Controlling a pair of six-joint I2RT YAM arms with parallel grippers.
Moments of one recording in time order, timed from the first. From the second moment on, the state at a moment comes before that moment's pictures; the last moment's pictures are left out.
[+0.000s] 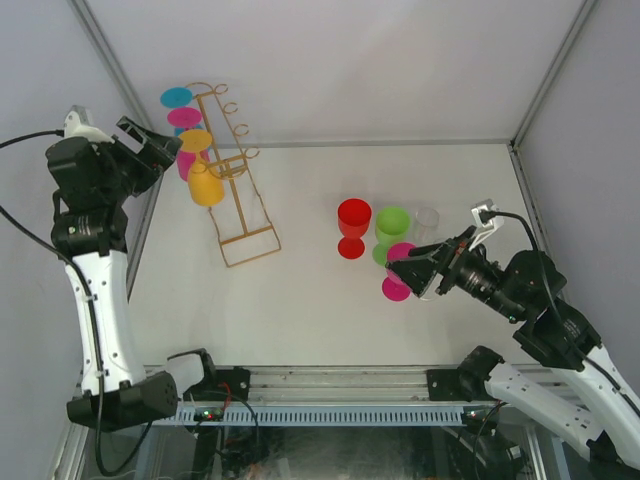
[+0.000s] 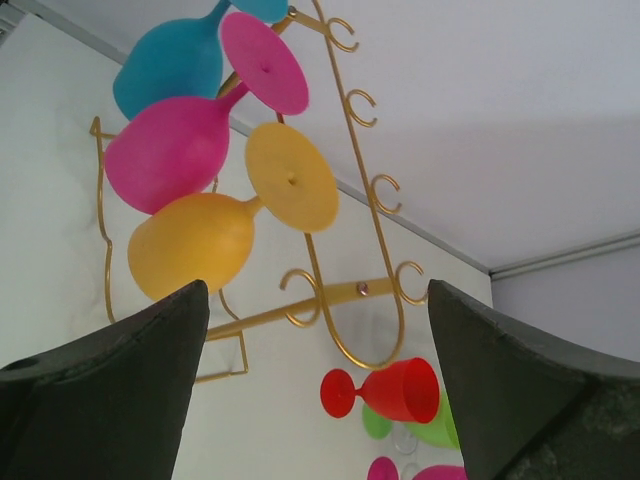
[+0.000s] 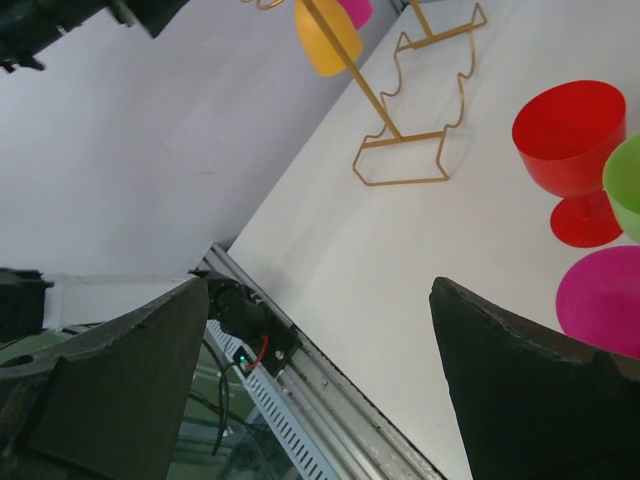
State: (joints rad) left arm 0.23 1.10 1.53 -0.65 0.28 -0.63; right arm 0.71 0.55 0.94 -0.50 -0.13 0.62
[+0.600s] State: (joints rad) left arm 0.30 1.30 1.51 -0.49 0.36 -0.74; right arm 0.71 0.52 0.94 -0.47 -0.19 0.67
